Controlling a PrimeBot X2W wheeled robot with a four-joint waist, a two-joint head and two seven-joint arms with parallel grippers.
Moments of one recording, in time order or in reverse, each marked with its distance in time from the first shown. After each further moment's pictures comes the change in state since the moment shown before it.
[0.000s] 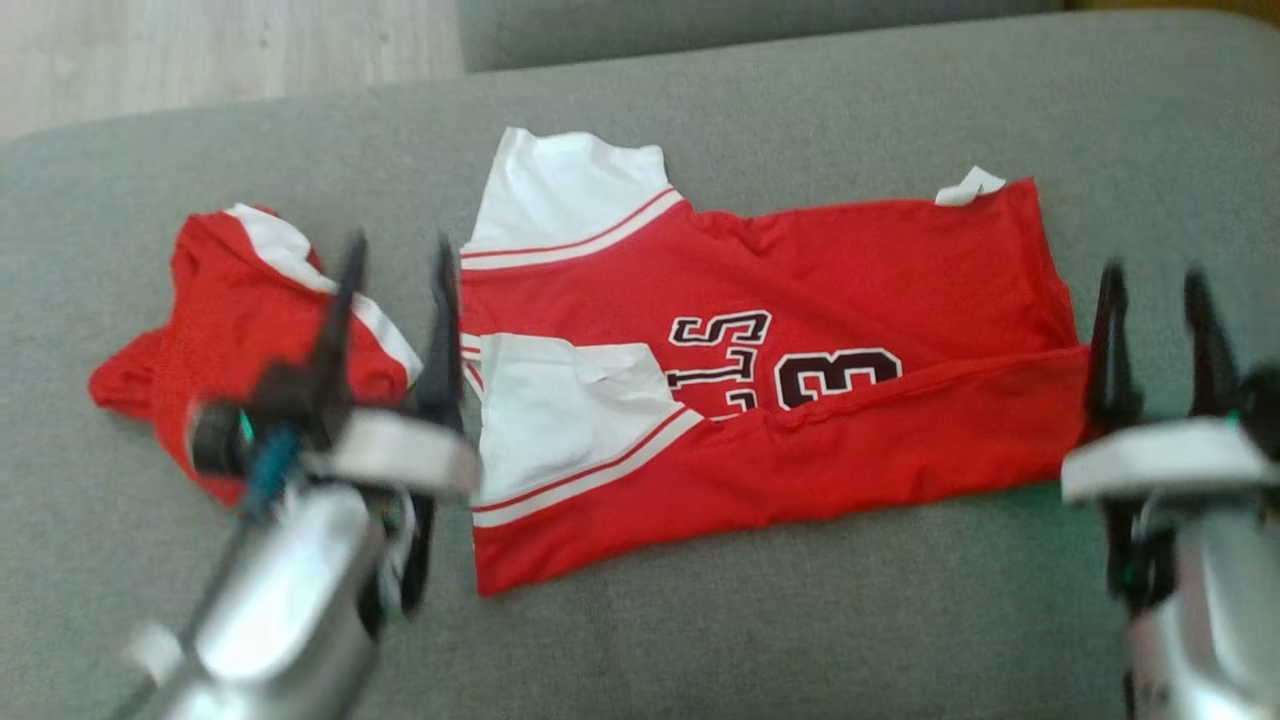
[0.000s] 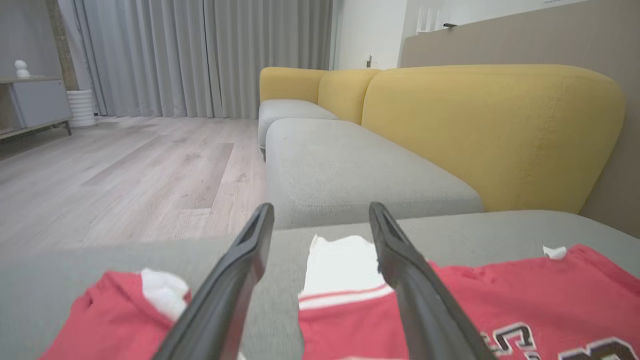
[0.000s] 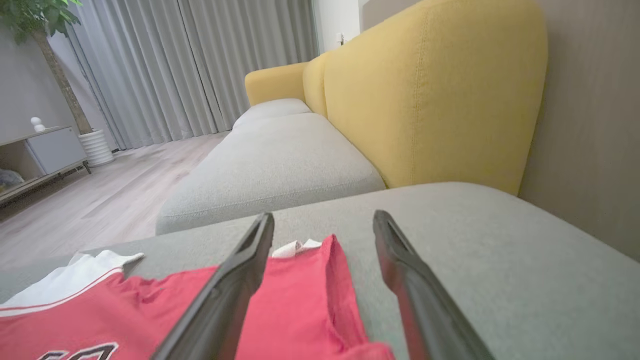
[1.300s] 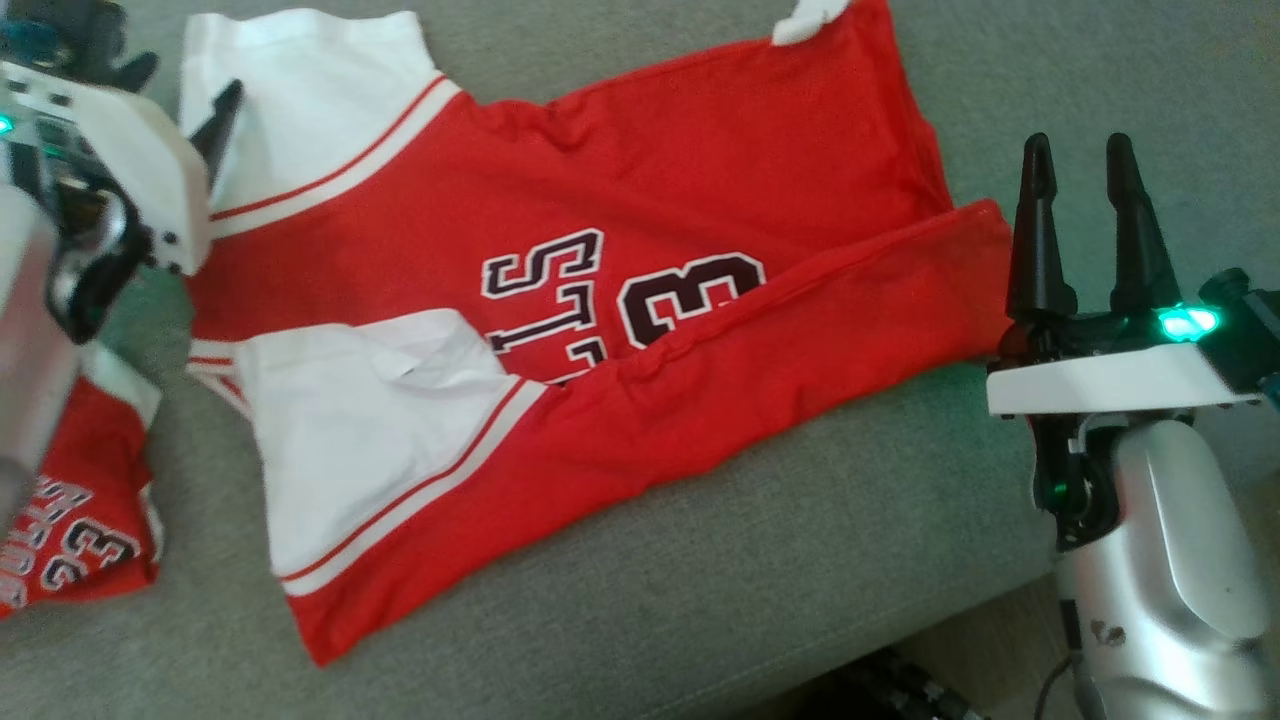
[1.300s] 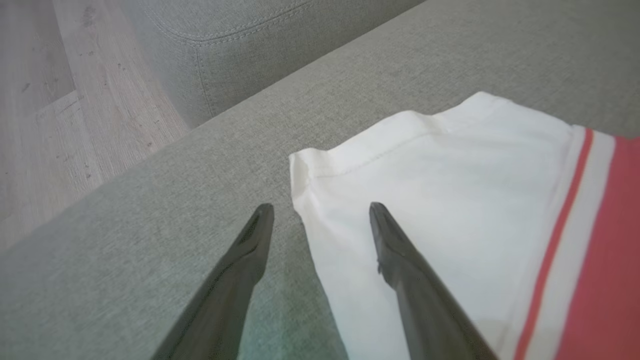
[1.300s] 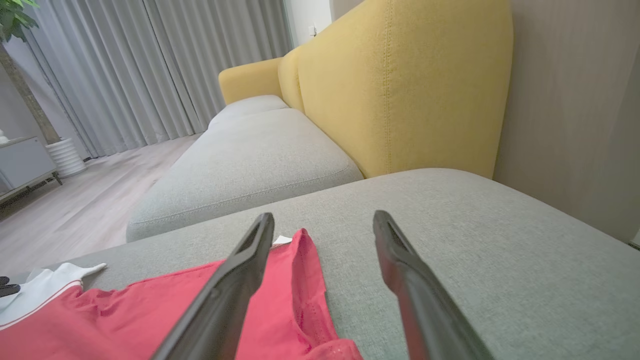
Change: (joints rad) left arm -0.530 0.244 -0.111 0.395 -0.046 -0.400 0.622; right arm -0.054 0.047 0.182 -0.205 0.144 0.000 0.003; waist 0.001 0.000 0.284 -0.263
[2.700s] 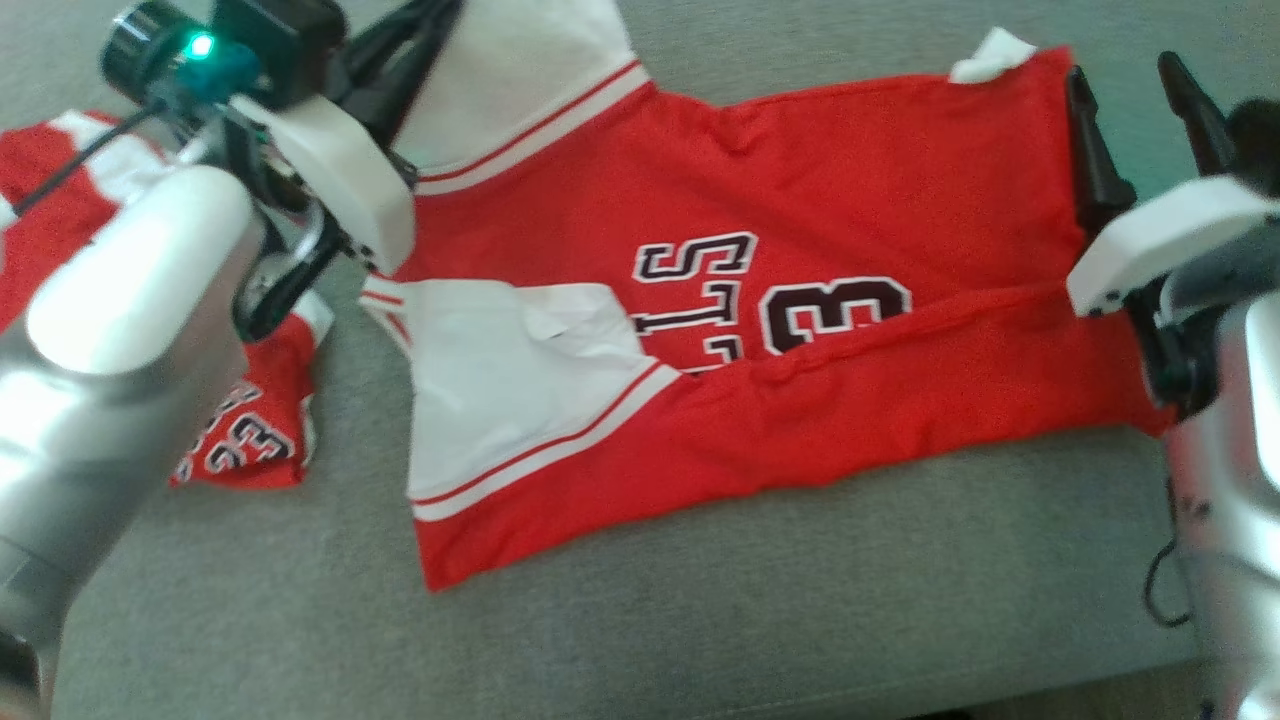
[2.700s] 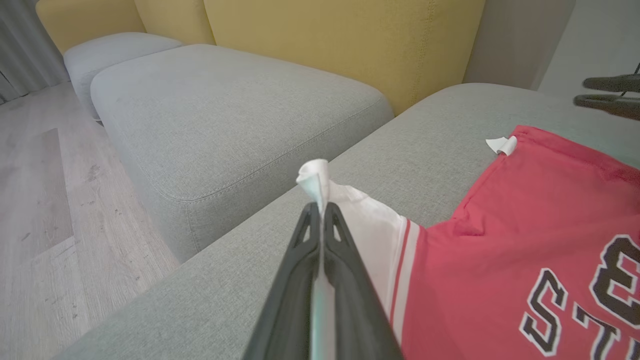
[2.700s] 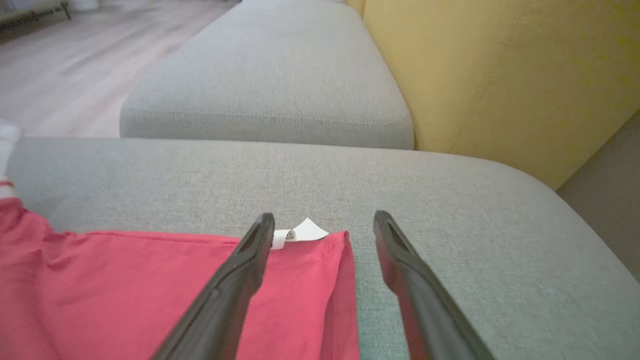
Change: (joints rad) left arm -0.065 -0.067 -0.244 -0.235 -0.063 0.010 -0.341; right arm -0.209 -0.144 -0.038 0.124 -0.198 0.000 0.381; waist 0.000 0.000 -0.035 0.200
